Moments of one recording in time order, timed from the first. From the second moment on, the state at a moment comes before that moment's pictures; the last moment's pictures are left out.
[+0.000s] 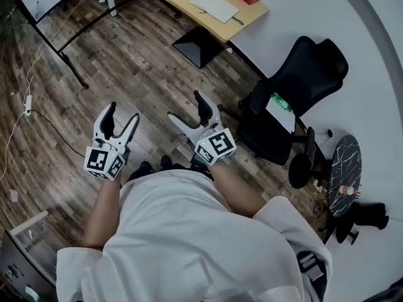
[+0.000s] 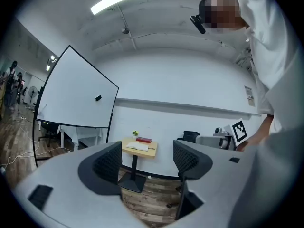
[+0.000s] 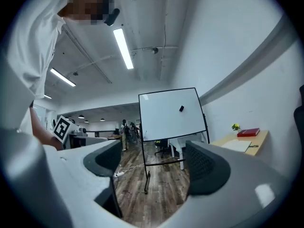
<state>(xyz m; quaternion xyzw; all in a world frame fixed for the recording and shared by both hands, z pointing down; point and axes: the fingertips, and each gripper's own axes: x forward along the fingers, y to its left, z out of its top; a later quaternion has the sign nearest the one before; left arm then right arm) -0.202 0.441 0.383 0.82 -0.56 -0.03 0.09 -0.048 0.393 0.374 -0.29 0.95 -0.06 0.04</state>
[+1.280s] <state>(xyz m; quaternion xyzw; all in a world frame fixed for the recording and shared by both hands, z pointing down) -0.201 0.264 0.385 0.85 -0.50 -0.08 0.12 -0.044 0.227 0.390 -0.32 0.94 -0.08 0.02</state>
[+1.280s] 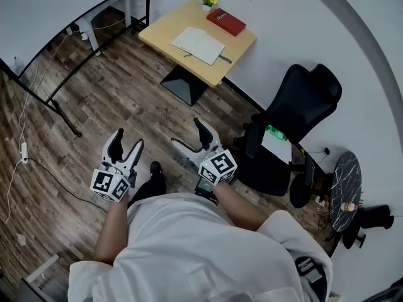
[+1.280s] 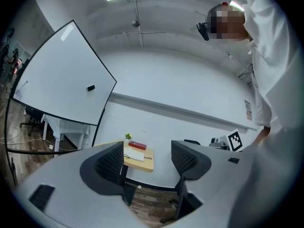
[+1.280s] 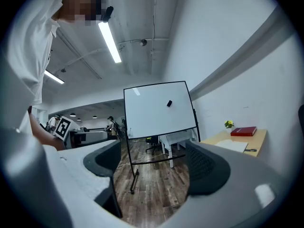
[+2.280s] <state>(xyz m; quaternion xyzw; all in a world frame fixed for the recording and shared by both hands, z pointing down) -0.142 -0.010 0.429 0.89 -0.39 -0.09 0.22 -0.007 -0.008 0.395 -0.38 0.92 -0.06 0.01</state>
